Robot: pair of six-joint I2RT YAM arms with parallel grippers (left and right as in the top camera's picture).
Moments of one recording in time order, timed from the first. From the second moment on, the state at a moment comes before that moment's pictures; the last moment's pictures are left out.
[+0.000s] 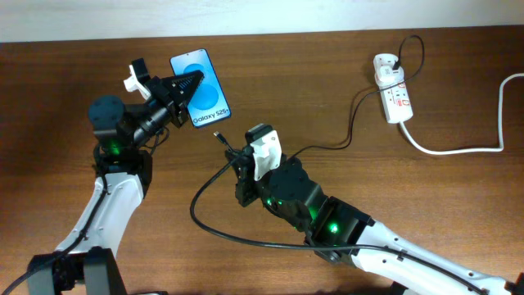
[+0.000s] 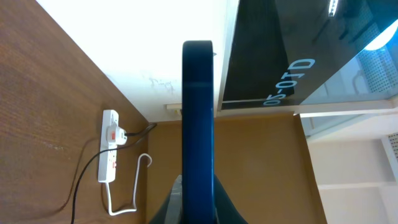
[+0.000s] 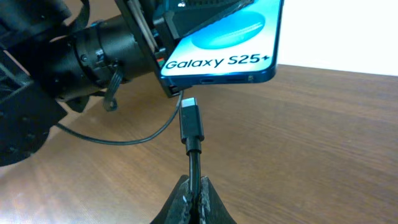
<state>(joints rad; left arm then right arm) 0.04 1.52 0.86 0.68 0.83 -1.50 0.94 1.30 0.88 0.15 0.17 0.37</state>
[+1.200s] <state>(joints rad) 0.04 1.52 0.86 0.68 0.83 -1.50 0.94 1.38 0.88 0.26 0.25 0.23</state>
